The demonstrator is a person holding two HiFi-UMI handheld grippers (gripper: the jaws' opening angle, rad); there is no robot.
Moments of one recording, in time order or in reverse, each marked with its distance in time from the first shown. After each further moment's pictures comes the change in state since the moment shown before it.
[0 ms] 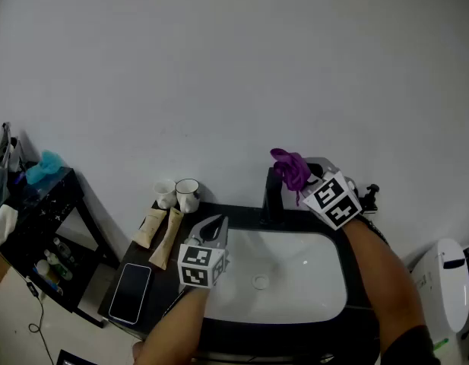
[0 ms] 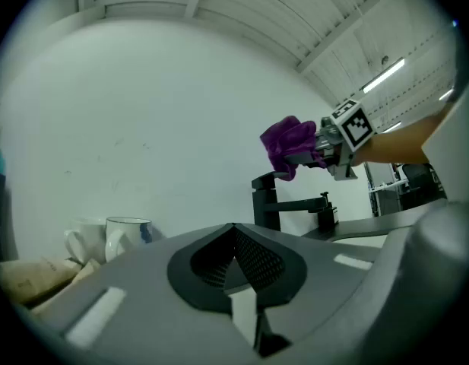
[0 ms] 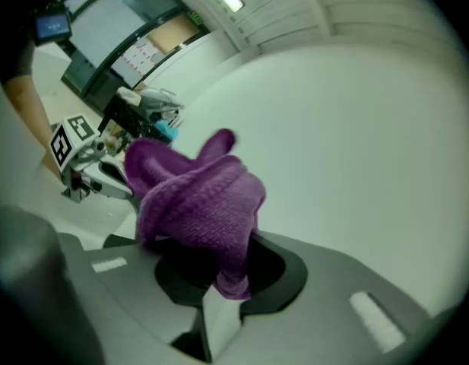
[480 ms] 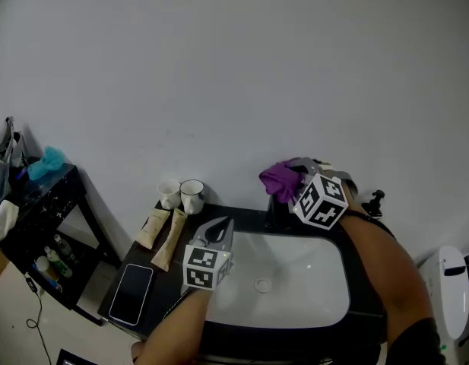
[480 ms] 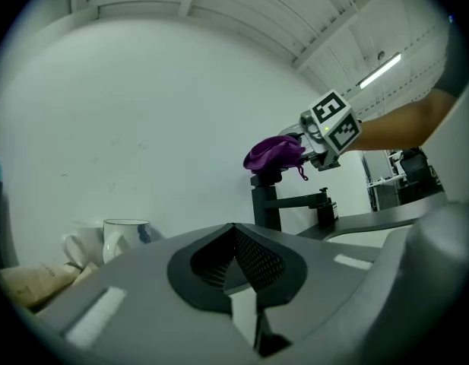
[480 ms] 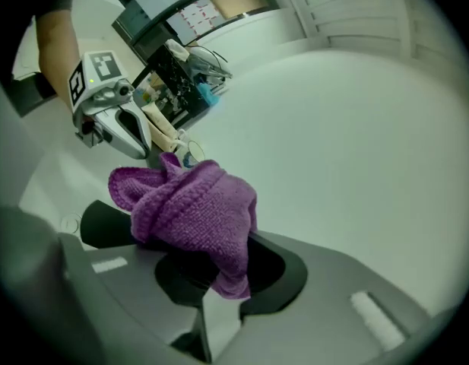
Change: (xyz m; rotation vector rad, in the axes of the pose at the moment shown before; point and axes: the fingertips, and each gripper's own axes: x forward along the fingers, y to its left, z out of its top) left arm 0.002 -0.003 -0.004 0.026 0.024 -0.022; right arm 0.036 0.031 -0.002 -0.384 0.144 0.103
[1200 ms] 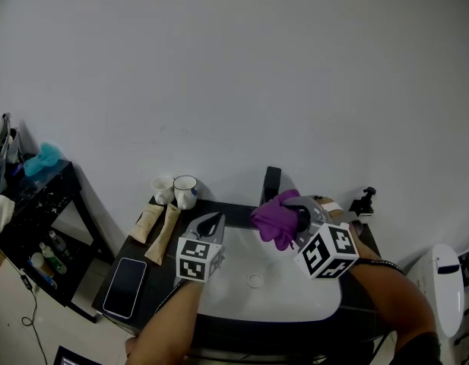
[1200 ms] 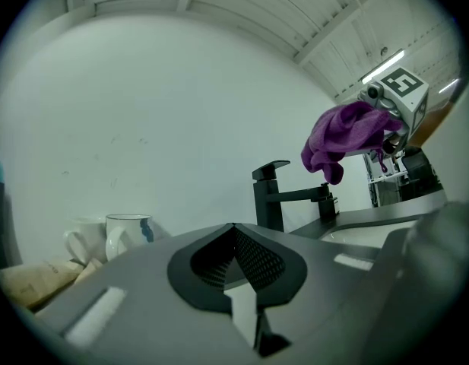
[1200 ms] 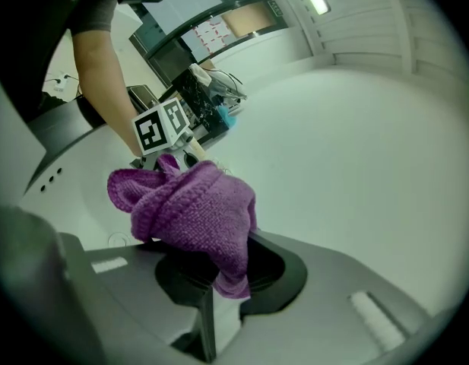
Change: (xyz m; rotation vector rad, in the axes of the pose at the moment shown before) left arm 0.001 0.005 -0.008 0.009 0.038 0.016; right arm -0.091 0.082 0.031 -0.028 -0.084 0.034
